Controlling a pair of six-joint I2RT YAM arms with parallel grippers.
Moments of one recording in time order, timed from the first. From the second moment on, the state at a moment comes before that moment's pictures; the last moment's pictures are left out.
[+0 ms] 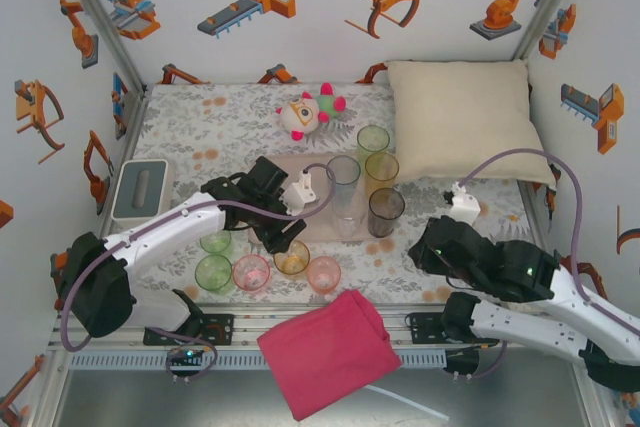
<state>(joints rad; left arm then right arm) -0.80 1.36 0.97 -0.73 0.21 0.28 1.09 0.62 0.92 -1.19 0.44 1.04</state>
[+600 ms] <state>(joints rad) -0.82 1.37 0.97 -0.73 0.20 0.27 1.09 0.58 0.86 -1.17 0.46 1.05</state>
